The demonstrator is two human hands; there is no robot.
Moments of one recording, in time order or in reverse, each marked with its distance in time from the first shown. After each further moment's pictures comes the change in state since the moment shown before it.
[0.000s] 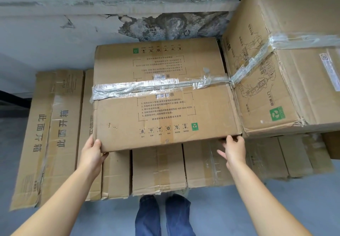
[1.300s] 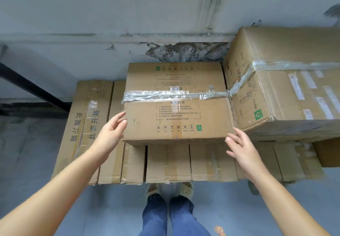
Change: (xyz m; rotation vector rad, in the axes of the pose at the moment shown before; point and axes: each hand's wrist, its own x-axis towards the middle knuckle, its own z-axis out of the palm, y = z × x) left_hand -0.148 0.101 -0.041 0.407 -0.294 0.352; right_hand -0.148 -0.054 -0.085 -0.295 -0.453 -0.452
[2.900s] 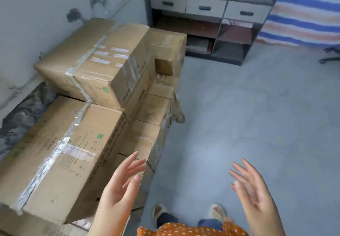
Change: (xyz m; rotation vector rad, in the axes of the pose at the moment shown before) left_hand -0.223 0.027 0.035 0.263 -1.107 0.606; right_hand -0.412 0.103 0.155 0.543 1.285 -0.101
